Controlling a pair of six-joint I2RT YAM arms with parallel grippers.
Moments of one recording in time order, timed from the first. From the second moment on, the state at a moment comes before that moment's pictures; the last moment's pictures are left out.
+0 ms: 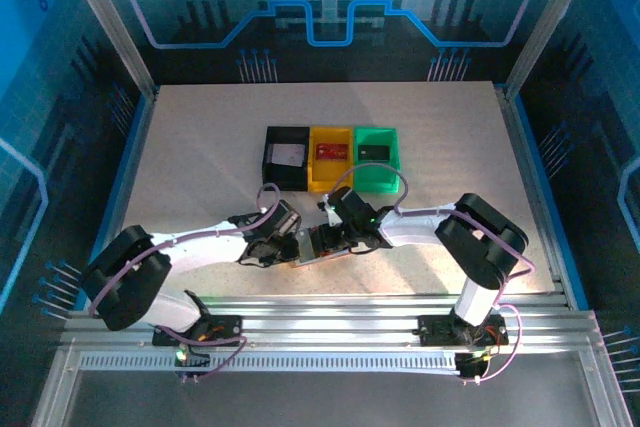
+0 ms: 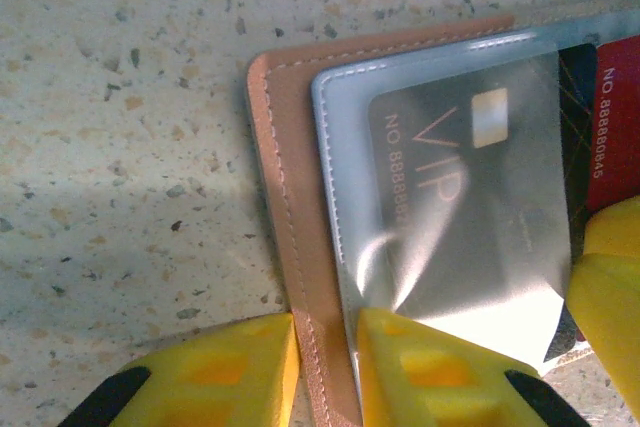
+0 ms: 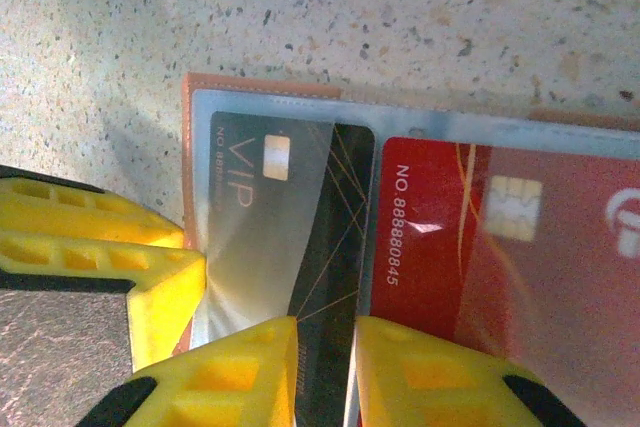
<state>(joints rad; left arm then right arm) -0.74 1.43 0.61 -0.39 0.05 -0.95 0.83 1.74 0.81 0.00 -0.34 0.65</state>
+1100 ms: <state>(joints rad) -0.73 1.42 0.58 -0.34 0.06 -0.97 0.81 1.76 0.77 0.12 -0.42 0.66</state>
